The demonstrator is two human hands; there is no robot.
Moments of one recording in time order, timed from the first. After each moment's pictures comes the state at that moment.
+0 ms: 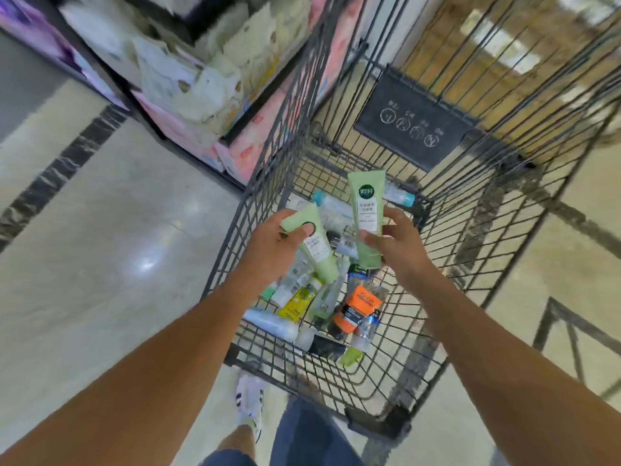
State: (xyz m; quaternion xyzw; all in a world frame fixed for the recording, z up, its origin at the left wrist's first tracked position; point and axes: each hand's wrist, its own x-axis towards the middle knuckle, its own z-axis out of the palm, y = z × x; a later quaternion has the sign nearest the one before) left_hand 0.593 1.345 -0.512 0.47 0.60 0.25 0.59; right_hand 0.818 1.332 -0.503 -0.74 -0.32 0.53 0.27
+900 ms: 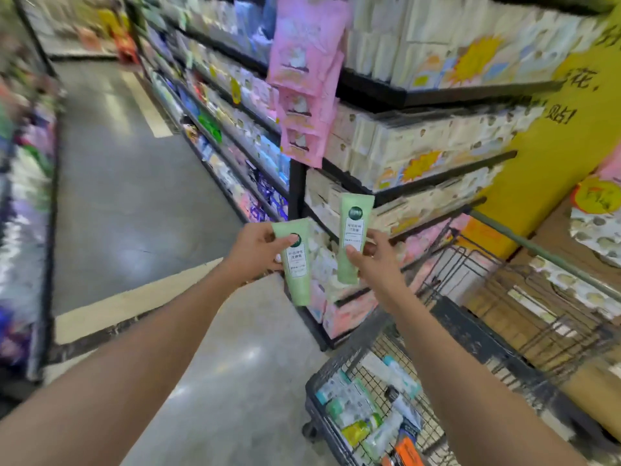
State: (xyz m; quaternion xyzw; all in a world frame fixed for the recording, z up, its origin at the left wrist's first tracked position) left_hand 0.364 1.225 -0.137 0.43 0.63 0.52 0.39; right_hand 0.578 1.298 -0.151 -0.47 -0.63 0.49 0.37
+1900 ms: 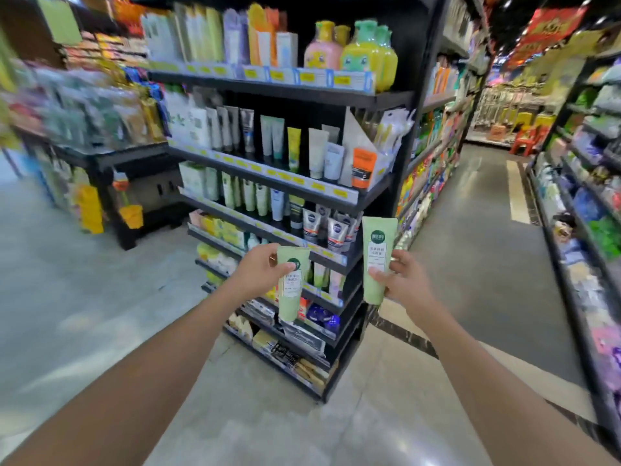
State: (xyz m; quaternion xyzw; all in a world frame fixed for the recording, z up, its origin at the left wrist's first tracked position) left_hand 0.160 0.460 -0.082 0.10 0.89 0.43 -0.01; right_hand 0.180 0.744 -0.105 -0.06 -0.76 0.64 0.09
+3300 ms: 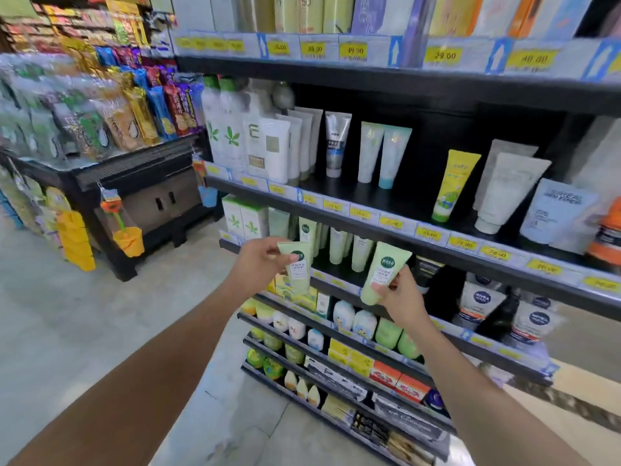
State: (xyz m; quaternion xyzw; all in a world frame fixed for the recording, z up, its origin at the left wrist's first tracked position) left_hand -0.306 0.123 -0.116 0.12 0.84 0.53 0.01; right_hand -0.245 0.402 -0.172 -0.14 -0.84 0.51 0.10
